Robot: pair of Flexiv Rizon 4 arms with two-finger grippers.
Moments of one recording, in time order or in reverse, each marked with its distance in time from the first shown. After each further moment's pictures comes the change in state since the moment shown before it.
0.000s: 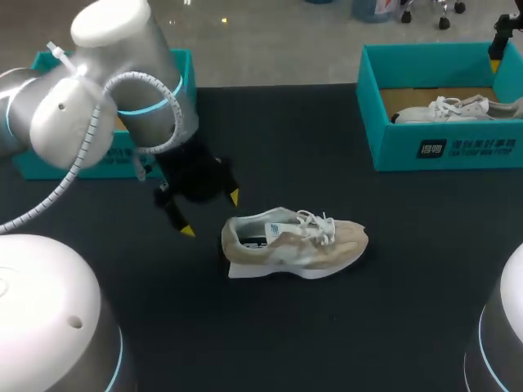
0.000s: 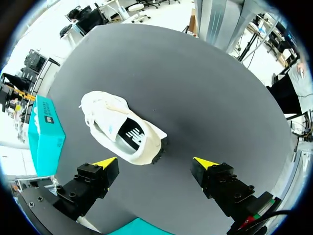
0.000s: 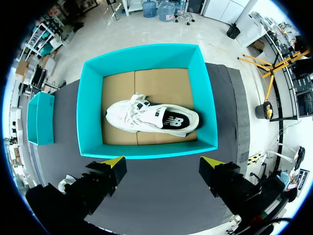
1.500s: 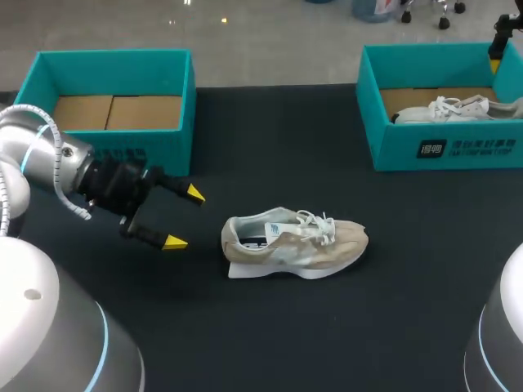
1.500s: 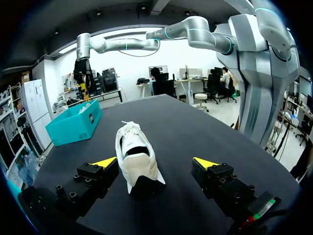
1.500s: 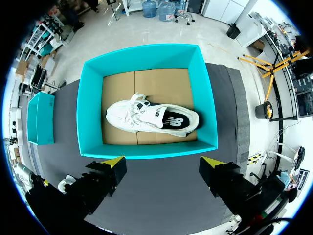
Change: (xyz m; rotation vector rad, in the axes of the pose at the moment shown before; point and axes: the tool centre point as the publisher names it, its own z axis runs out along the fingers) left arm 0.033 0.006 0.003 0.795 -0.341 -0.522; right arm 0.000 0.000 0.000 0.000 0.000 0.000
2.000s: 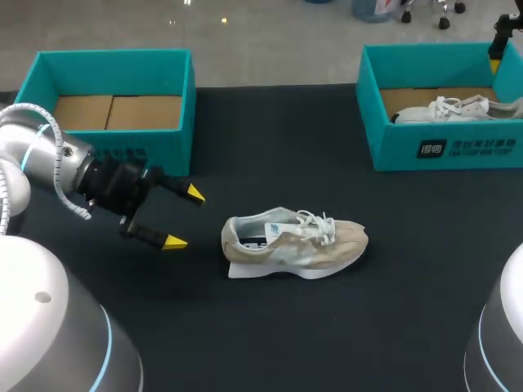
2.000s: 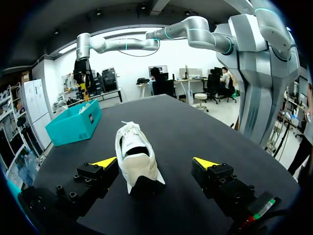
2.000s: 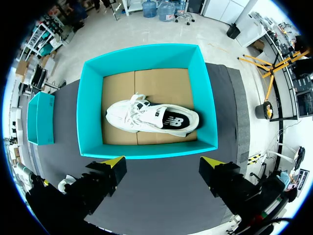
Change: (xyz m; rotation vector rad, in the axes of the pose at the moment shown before) left arm 0.000 0.000 -0.001 -0.001 0.001 -0.001; right arm 0.000 0.000 0.000 0.000 0.000 0.000
